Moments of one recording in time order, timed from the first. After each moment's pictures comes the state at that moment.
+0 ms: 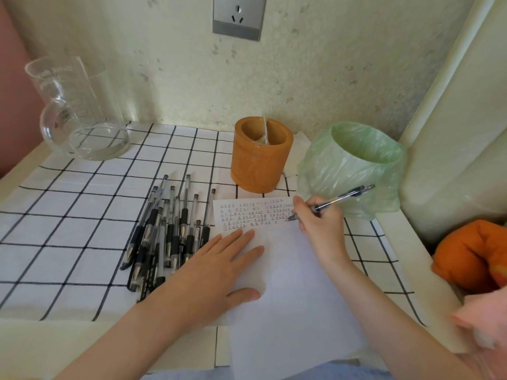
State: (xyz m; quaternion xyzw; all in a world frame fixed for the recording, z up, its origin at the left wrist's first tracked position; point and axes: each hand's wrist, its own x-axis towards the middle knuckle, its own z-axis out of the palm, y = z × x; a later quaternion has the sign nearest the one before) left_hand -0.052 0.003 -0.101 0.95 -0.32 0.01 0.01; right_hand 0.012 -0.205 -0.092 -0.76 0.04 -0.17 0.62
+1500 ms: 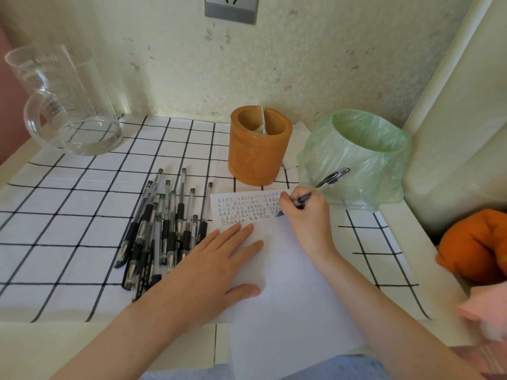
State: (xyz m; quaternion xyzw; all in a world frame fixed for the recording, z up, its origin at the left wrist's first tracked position) left_hand -0.052 0.003 -0.103 0.95 -0.32 0.03 0.00; right_hand 0.017 -0.190 -0.095 -0.83 0.00 -0.18 0.53
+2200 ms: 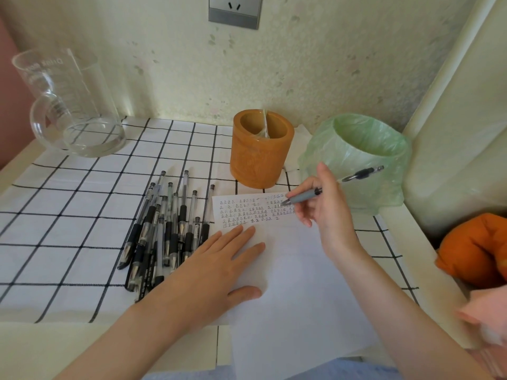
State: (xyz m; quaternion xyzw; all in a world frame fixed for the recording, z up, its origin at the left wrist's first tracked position) left_hand -0.051 0.003 -0.104 0.94 -0.33 0.03 0.02; right_hand 0.005 -0.193 -0.046 -0.70 0.03 -0.05 0.71
